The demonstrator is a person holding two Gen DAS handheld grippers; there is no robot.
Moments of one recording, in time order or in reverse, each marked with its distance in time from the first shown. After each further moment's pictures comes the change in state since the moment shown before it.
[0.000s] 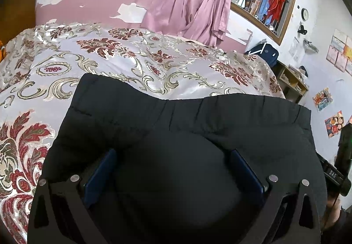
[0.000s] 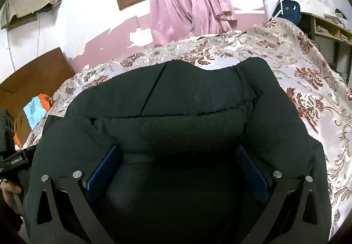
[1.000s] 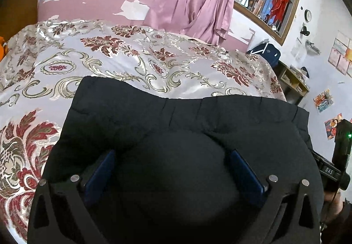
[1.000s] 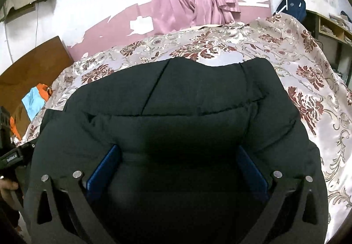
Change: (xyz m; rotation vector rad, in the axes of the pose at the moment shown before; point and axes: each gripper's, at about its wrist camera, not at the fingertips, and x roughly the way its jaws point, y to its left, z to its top) left arm -0.007 0.002 0.003 -0.022 0.020 0.006; right arm 0.015 0.004 0.012 -0.032 0.112 0.006
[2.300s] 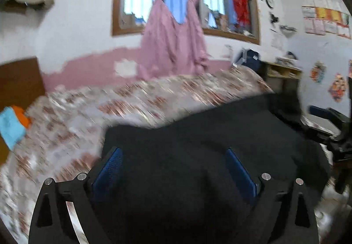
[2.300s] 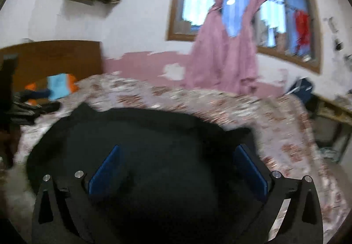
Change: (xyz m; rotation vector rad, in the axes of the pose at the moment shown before) left arm -0.164 -0.076 -0.053 0.308 -0.228 0.086; right arm -0.182 0.052 -0.020 -0.365 -0.289 0.080
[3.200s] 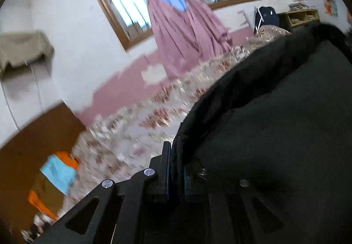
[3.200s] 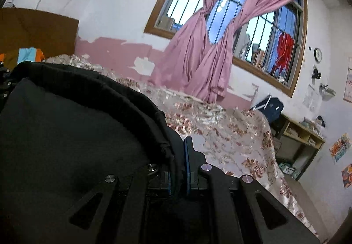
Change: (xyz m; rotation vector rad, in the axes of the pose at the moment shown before) left arm 0.059 0.003 0.034 0.318 0.059 0.360; right arm 0.071 -0.008 0.054 -0.151 0.024 -0.358
